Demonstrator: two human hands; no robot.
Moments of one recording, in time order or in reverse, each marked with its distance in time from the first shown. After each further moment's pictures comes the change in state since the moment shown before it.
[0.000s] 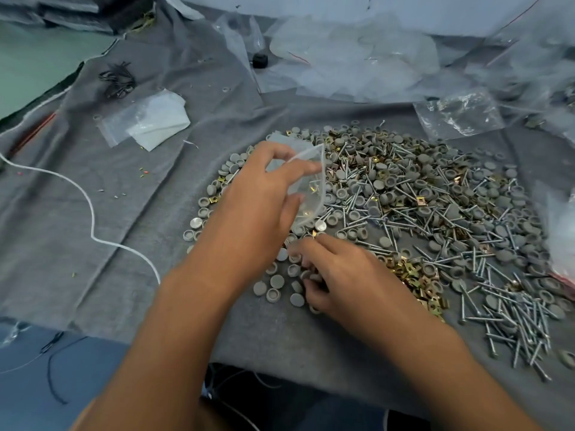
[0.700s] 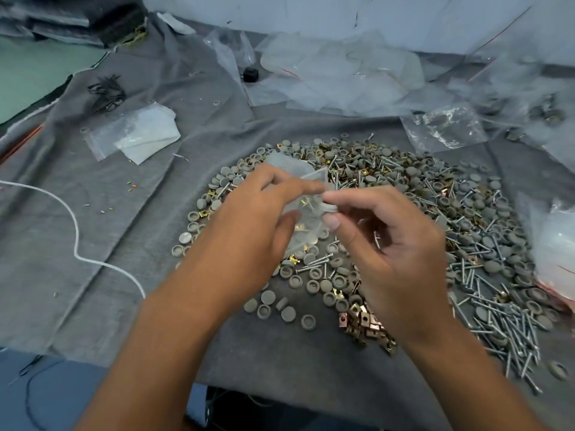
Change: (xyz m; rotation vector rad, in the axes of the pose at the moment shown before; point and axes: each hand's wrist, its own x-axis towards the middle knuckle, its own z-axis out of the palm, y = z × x) left_hand -0.001 0.005 -0.007 -0.011 -0.082 0.054; right_hand 0.000 0.010 -0.028 0.519 0.775 -0.116
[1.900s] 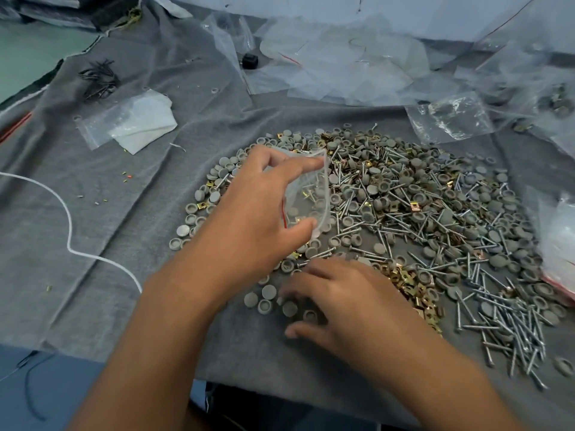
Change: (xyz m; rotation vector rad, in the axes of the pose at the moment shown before) left_hand 0.007 -0.002 0.001 -0.166 -0.033 -0.071; right_hand -0.029 -0.001 0.012 -0.577 -0.859 0.011
